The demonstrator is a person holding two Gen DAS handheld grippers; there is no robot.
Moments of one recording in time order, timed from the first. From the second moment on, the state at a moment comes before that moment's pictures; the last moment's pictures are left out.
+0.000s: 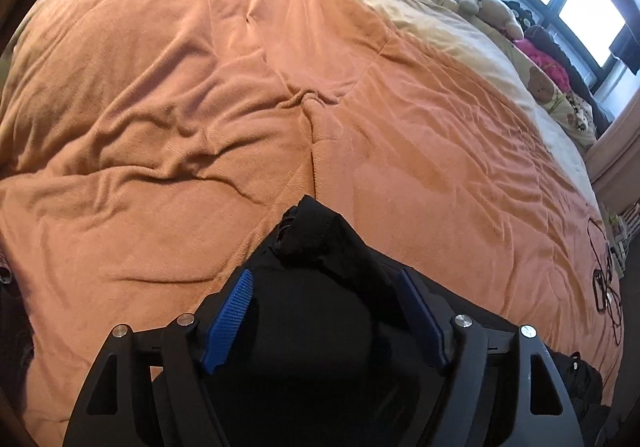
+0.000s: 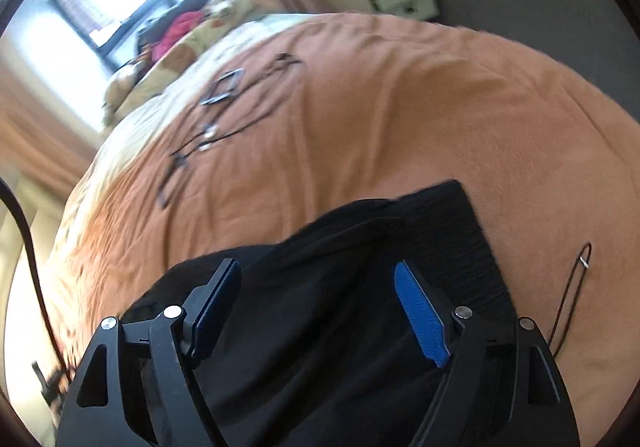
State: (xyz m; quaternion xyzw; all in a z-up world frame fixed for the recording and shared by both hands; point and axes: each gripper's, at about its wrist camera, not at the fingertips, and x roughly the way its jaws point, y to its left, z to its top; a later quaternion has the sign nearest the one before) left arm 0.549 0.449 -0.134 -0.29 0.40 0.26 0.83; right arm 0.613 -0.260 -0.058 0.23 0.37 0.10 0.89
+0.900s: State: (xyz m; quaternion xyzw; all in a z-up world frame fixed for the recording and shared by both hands) left arm 0.607 0.383 -0.130 -0.25 0.44 0.22 0.83; right arm 0.657 -0.052 -0.053 -0.14 0.43 0.32 0.83
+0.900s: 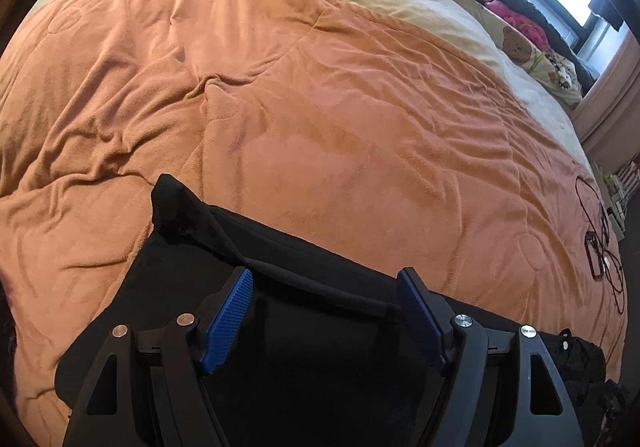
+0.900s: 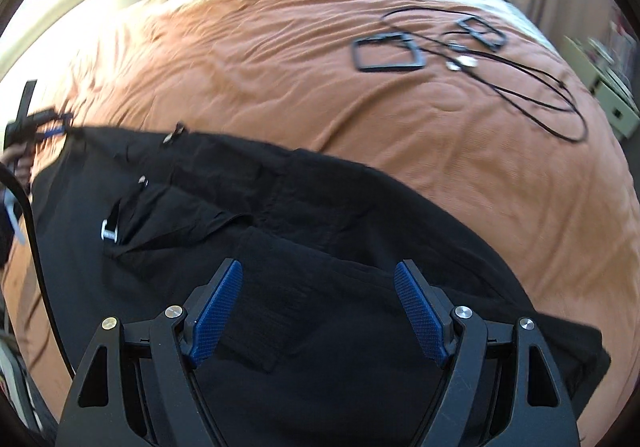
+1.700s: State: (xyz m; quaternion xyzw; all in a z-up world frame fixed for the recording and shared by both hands) left arm 0.598 0.407 -0.159 -0.31 0.46 0.25 0.80; right arm 0.656 0.042 -0.096 -0.31 0.40 0.35 0.78
